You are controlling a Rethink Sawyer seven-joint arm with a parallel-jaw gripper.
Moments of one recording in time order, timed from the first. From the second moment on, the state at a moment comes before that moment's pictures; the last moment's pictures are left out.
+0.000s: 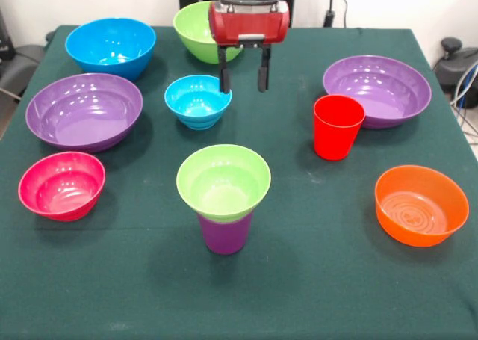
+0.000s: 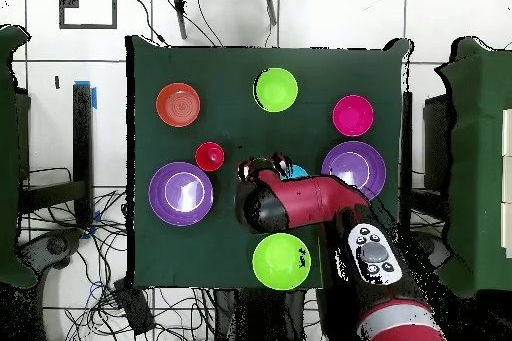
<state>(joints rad) -0.44 -0.71 0.22 1.85 -0.52 0.13 1.76</state>
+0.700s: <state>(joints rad) -0.36 -0.77 0.25 1.85 -0.44 0.20 1.76</state>
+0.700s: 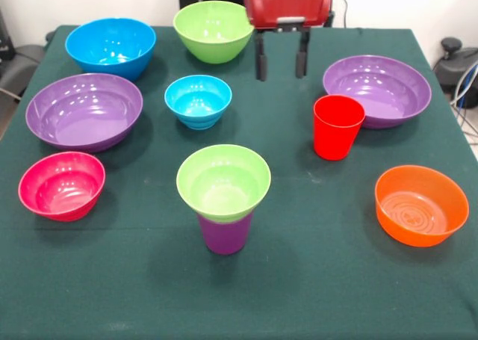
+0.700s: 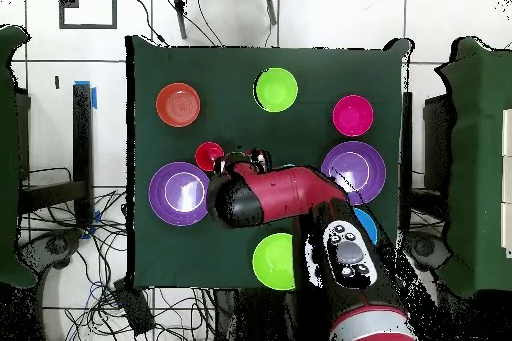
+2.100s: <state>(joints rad) -0.33 -0.68 0.24 1.85 -0.44 0.20 1.76</state>
